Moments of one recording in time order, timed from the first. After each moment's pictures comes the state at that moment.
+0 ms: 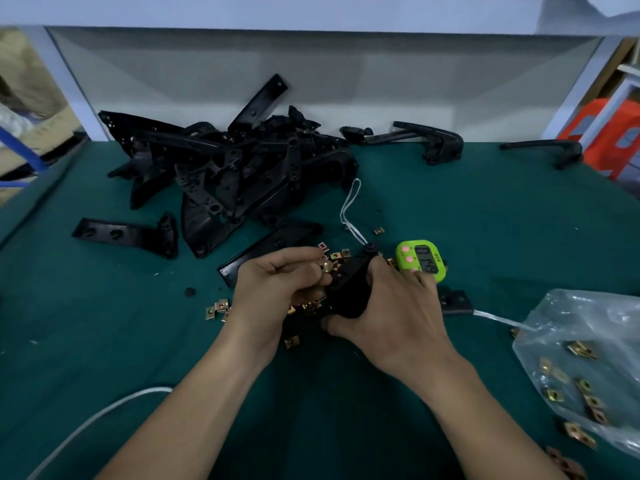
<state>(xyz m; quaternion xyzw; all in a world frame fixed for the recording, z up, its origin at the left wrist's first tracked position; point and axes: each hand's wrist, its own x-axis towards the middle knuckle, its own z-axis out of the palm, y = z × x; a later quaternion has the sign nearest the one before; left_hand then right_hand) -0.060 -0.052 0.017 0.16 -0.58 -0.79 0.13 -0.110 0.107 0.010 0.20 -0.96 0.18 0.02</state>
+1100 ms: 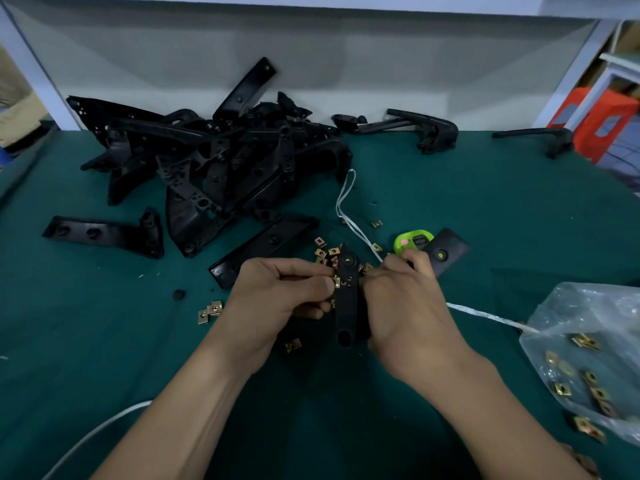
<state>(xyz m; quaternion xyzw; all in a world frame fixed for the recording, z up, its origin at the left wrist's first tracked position) -0.061 -0.065 0.012 0.11 -0.62 -0.77 0.03 -0.110 0.104 0.015 0.35 -0.93 -0.02 0.14</state>
